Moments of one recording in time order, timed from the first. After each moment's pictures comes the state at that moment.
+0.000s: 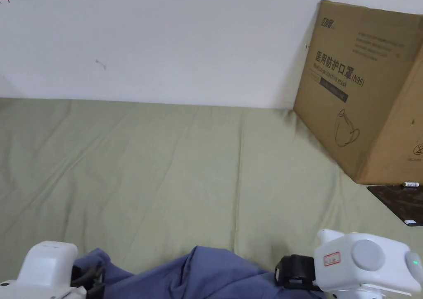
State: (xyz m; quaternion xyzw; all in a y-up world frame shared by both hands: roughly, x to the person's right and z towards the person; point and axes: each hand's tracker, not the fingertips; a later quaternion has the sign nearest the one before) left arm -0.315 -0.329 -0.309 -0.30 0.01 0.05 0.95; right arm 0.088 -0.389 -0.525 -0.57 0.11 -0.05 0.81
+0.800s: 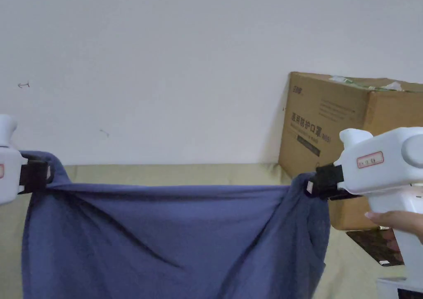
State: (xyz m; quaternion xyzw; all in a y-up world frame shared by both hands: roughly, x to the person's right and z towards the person) left arm -0.385 -0.075 -0.324 -0.18 0.04 0.00 0.98; right arm 0.112 -0.073 -0.461 -0.30 0.20 -0.02 0.93
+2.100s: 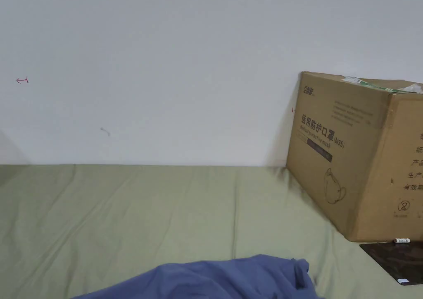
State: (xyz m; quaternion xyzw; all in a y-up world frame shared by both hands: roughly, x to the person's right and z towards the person) left arm -0.293 -0.345 -0.301 -0.49 -0.05 0.10 0.86; right arm 0.141 -0.339 -0.392 -0.47 0.17 0.05 0.87
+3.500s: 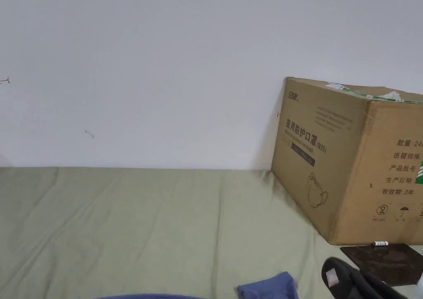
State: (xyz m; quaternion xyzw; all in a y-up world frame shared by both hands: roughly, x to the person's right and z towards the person) left arm -0.271 -0.239 -0.228 -0.09 0.07 0.07 0.99; right arm 0.125 -0.210 -0.342 -0.06 0.19 -0.11 0.97
